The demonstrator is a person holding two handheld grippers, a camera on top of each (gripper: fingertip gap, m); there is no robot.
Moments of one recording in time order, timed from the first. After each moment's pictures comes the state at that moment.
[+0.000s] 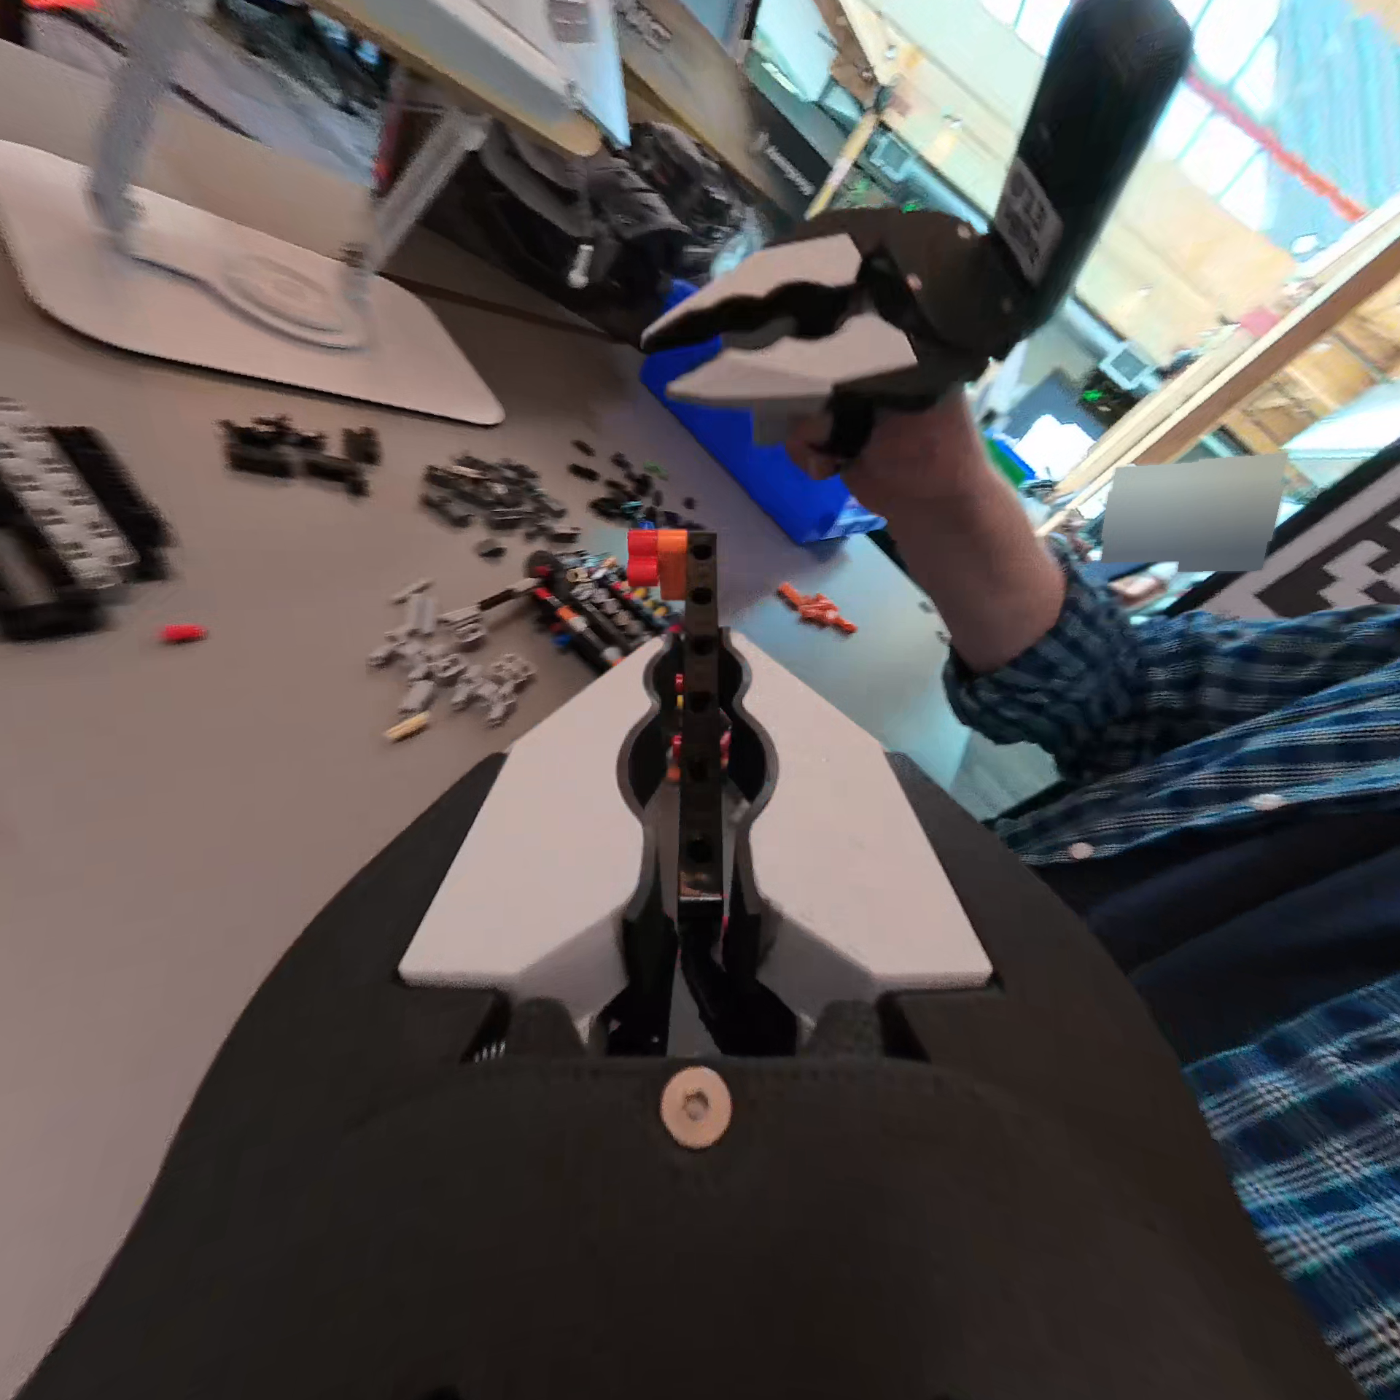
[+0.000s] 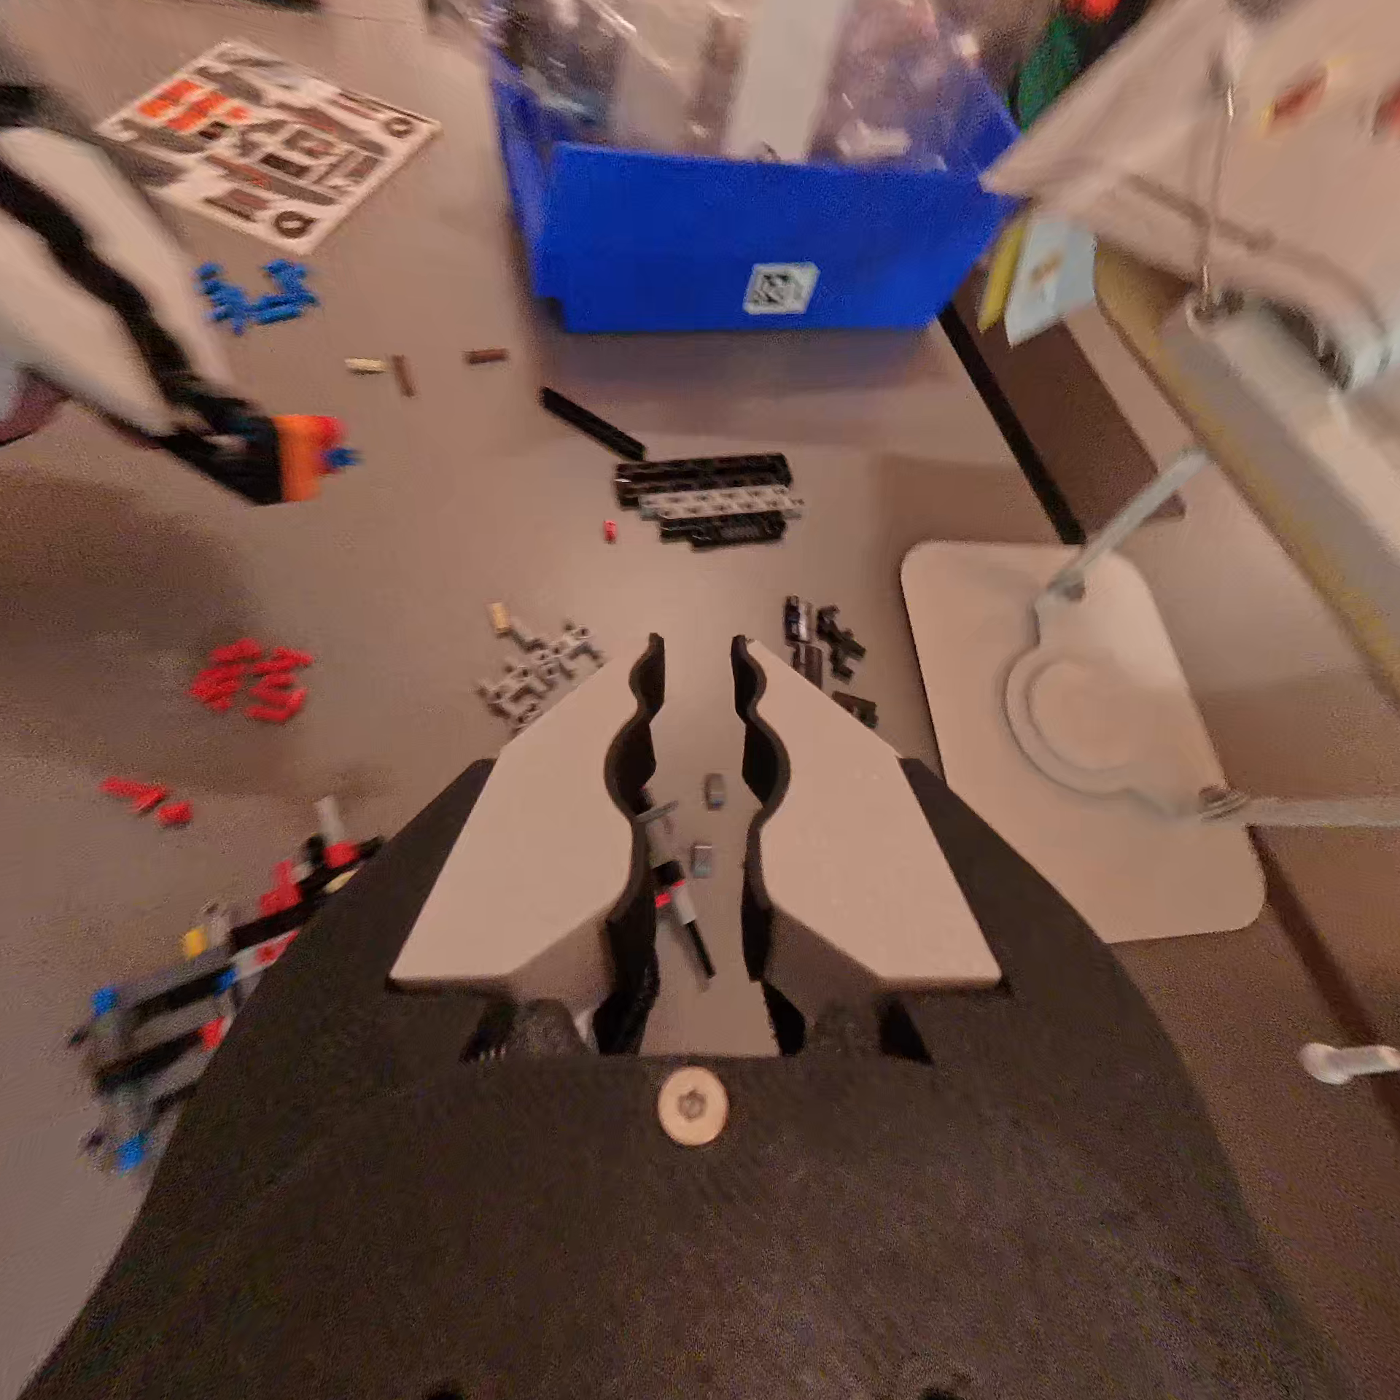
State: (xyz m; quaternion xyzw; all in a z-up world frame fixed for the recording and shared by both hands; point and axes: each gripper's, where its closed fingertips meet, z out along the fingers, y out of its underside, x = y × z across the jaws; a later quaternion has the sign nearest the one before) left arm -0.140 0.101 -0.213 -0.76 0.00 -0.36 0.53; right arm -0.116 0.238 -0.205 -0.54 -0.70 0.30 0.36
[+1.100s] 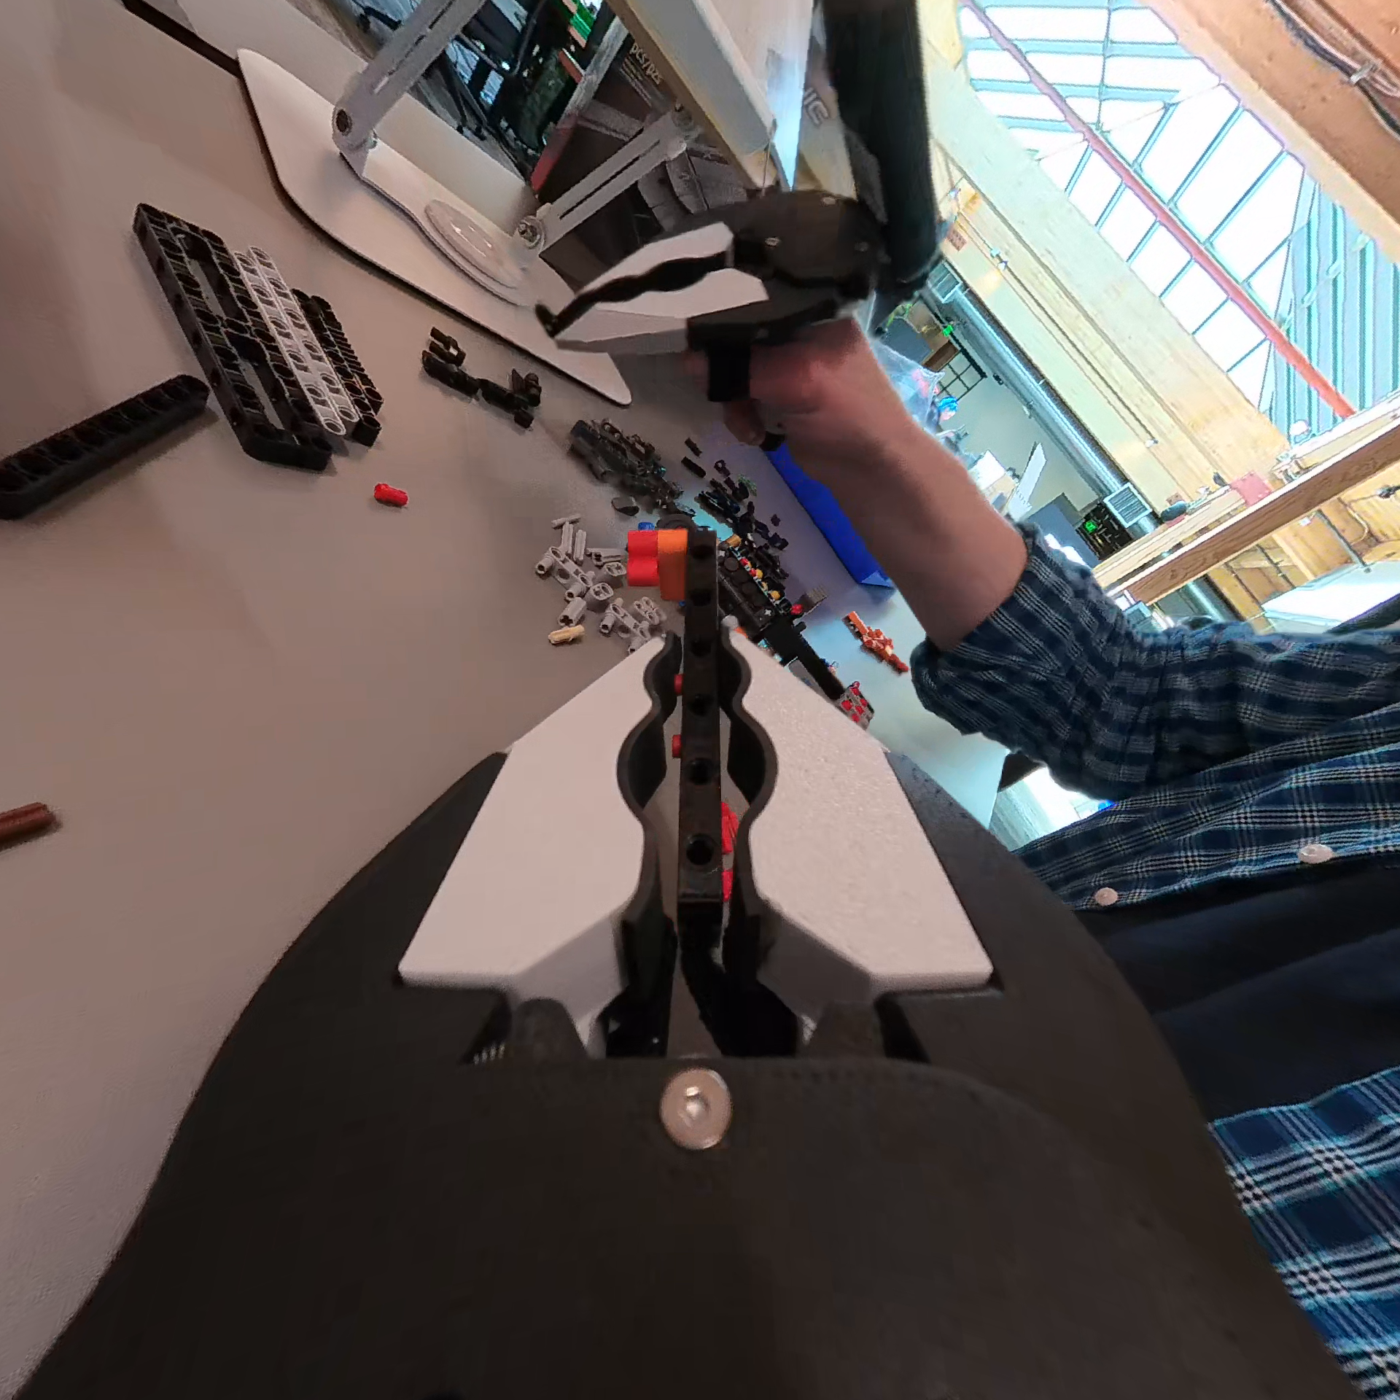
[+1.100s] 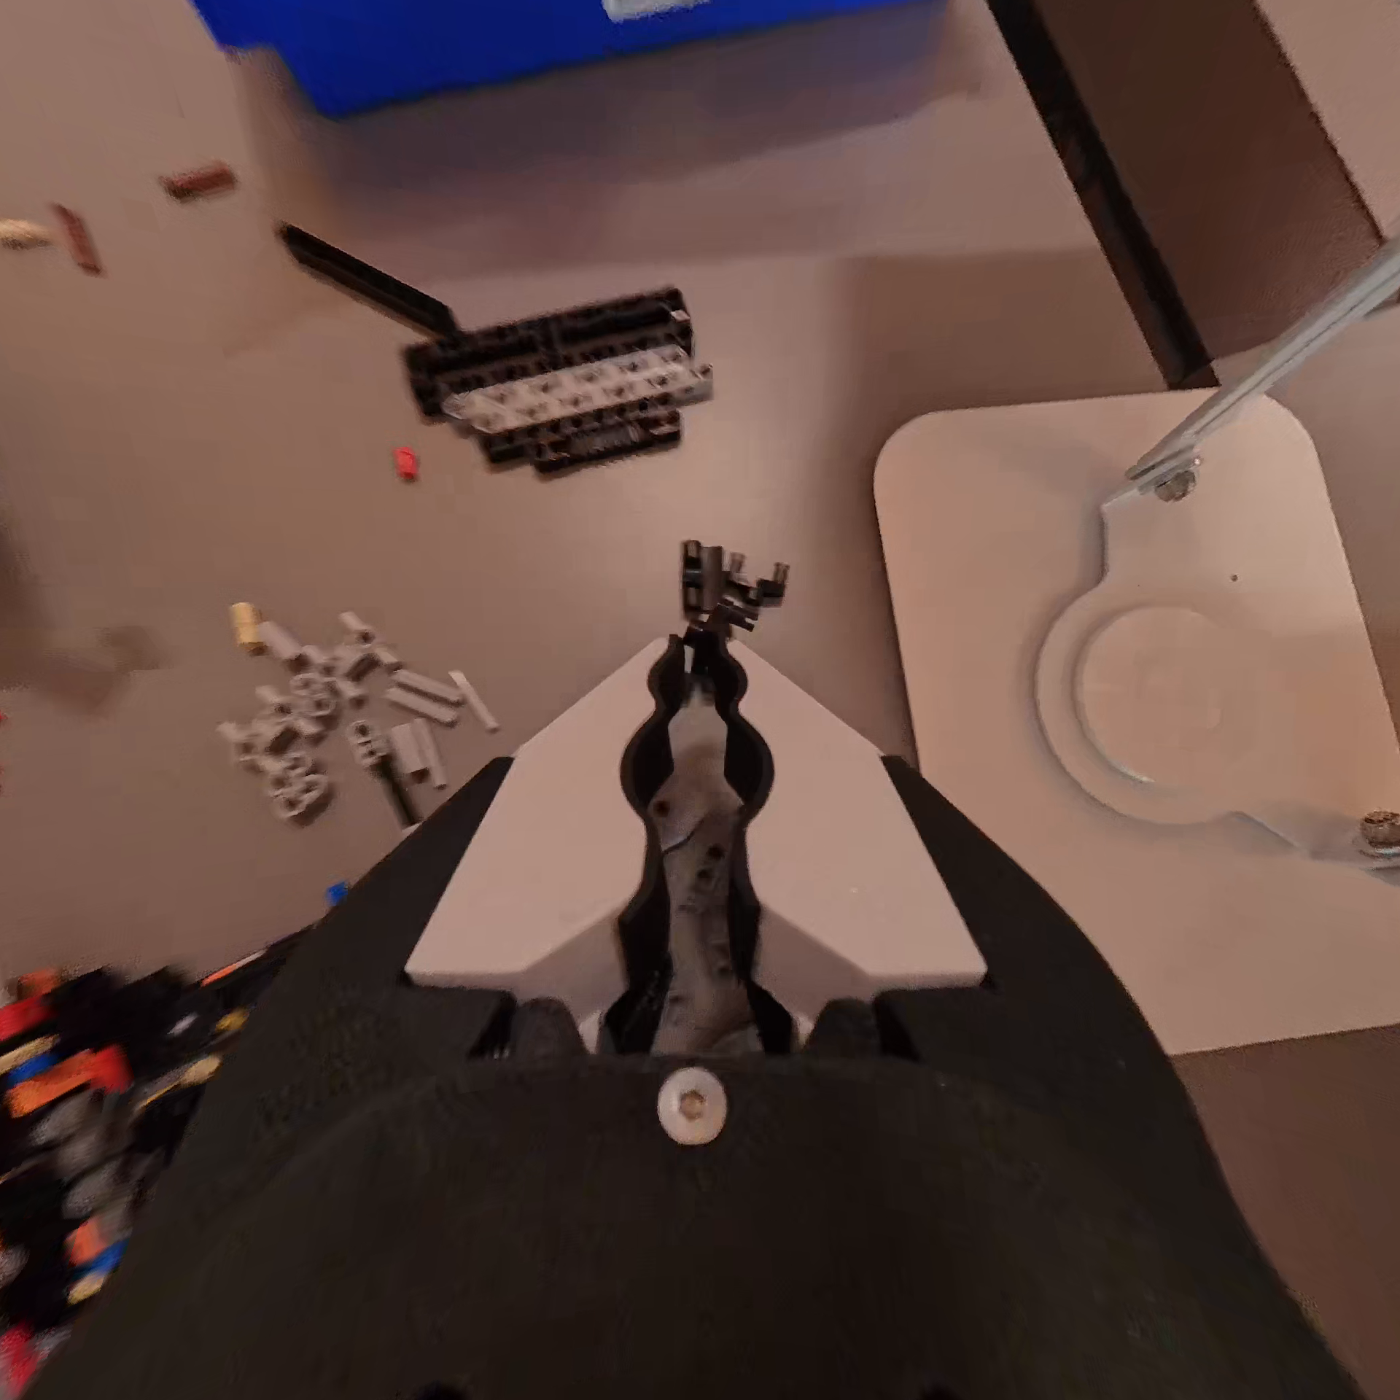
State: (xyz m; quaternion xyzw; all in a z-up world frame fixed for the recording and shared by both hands) left arm -0.189 0.096 -0.265 -0.75 -0.09 -0.38 0.53; right arm -0.180 0.307 -0.292 -0.61 -0.70 0.26 0.25
